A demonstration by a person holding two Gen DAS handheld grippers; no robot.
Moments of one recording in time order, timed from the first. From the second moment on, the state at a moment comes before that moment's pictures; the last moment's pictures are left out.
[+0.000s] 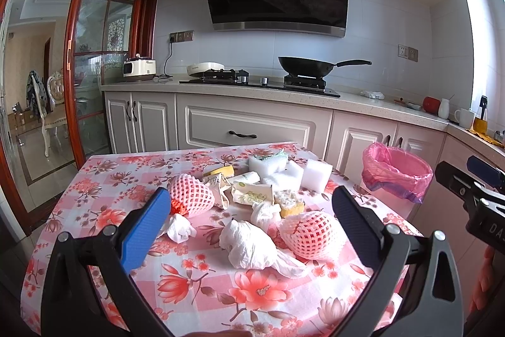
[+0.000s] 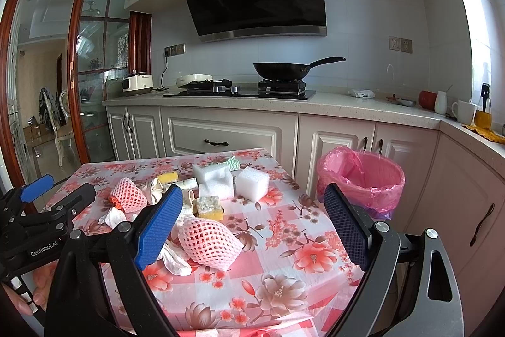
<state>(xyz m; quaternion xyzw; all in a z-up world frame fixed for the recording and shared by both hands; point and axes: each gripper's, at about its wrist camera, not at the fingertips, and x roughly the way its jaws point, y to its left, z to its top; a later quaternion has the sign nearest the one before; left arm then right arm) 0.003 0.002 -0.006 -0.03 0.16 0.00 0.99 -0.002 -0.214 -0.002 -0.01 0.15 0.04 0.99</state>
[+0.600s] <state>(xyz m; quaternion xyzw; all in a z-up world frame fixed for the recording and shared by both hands) 0.004 0.003 -0.008 -0.03 0.16 0.00 0.99 -0.003 -0.212 -0.007 -0.01 0.15 0.04 0.99</state>
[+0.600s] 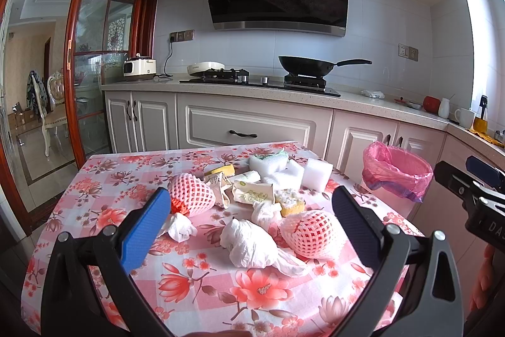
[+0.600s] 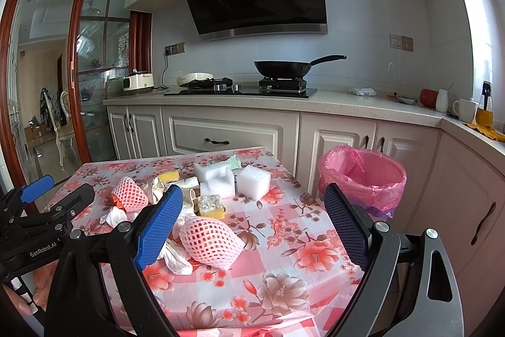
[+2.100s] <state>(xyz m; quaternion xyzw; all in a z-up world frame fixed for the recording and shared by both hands) 0.002 0.002 -0.008 -0.03 0.16 0.00 0.99 -0.002 -0.212 -0.009 -0.01 0.15 0.04 0.99</state>
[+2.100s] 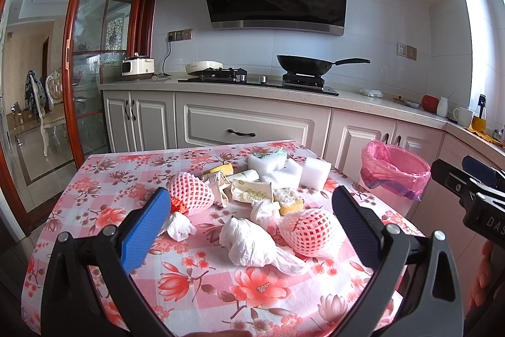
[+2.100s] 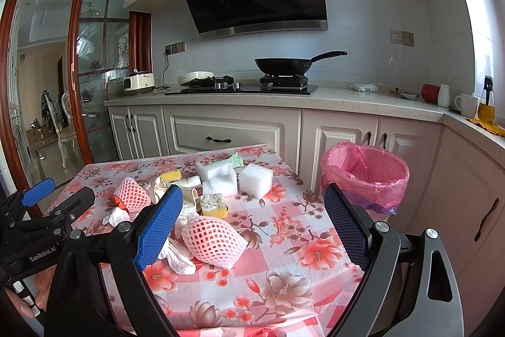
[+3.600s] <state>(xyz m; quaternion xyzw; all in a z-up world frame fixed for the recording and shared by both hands) 0.088 0.083 -0.115 -0.06 0.32 0.04 0.94 0.159 -0.167 -0.125 0.03 0.36 0.14 0.92</state>
